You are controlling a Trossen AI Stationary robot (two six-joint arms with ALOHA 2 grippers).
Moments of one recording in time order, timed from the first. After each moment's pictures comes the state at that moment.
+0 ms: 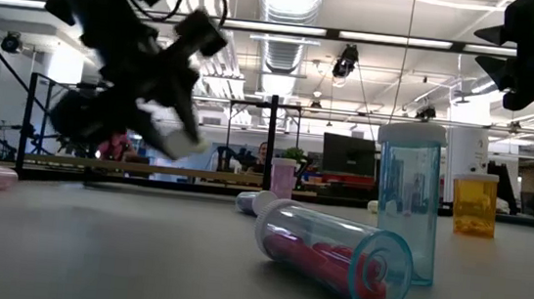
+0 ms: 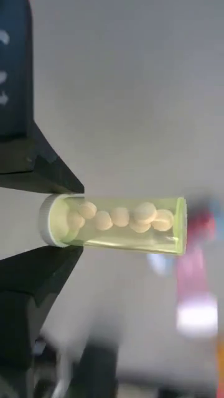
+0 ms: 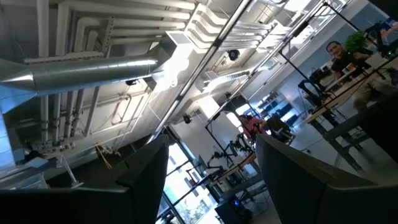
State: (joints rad) left arm -0.17 1.47 0.73 -0.05 -0.02 -1.48; right arm -0.66 0.09 0.02 0.63 0.31 0.52
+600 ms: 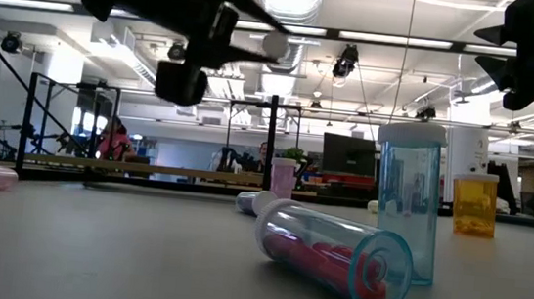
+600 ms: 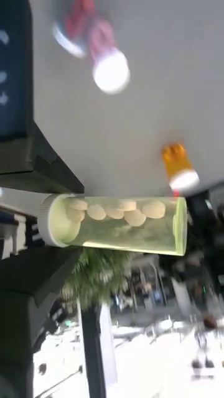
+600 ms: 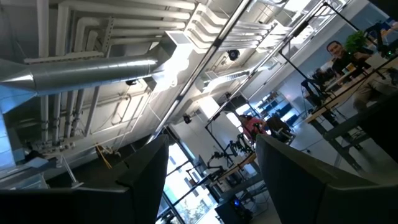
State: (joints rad) left arm -0.14 1.47 0.74 0.48 -0.06 -1.27; right arm -0.66 0.09 0.02 0.63 0.31 0.52
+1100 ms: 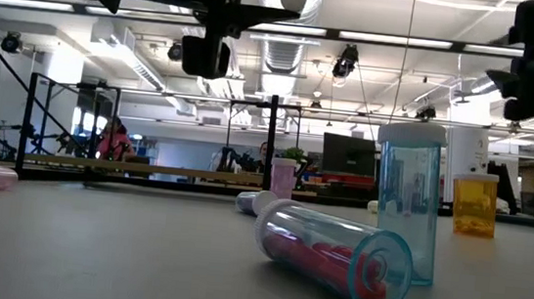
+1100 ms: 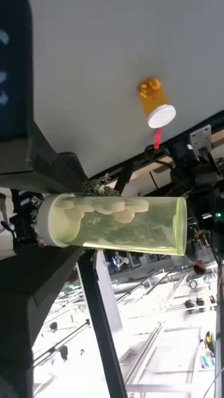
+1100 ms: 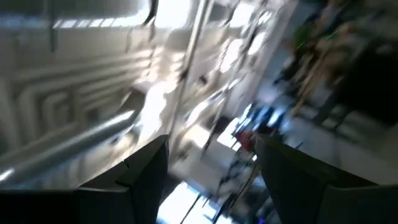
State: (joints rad) left arm -0.14 1.47 0.75 0.65 -0.06 -1.22; right arm -0.66 0.09 0.02 0.63 0.49 0.83
